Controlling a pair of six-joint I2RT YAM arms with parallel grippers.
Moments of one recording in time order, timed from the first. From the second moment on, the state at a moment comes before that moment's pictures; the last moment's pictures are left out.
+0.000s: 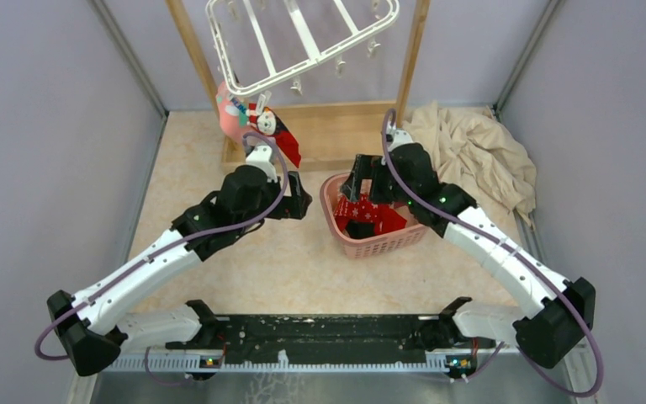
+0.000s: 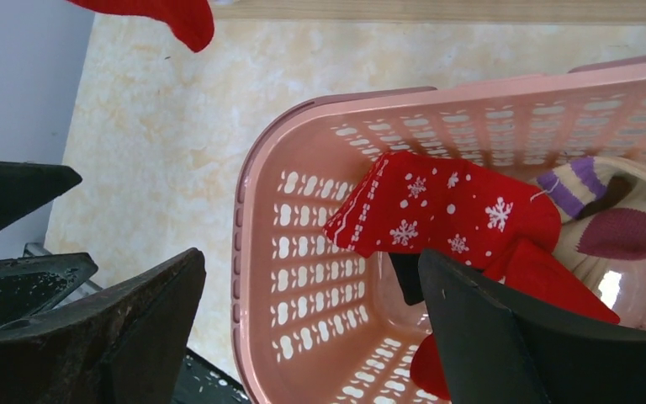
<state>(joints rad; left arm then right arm) -0.82 1.08 1.05 -0.45 -0.30 -0.51 0.62 1.17 1.08 -0.44 -0.02 0.53</state>
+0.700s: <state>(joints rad) -0.82 1.04 1.14 -0.48 -0.29 -0.51 0.59 1.03 1.04 -0.40 -0.10 0.45</state>
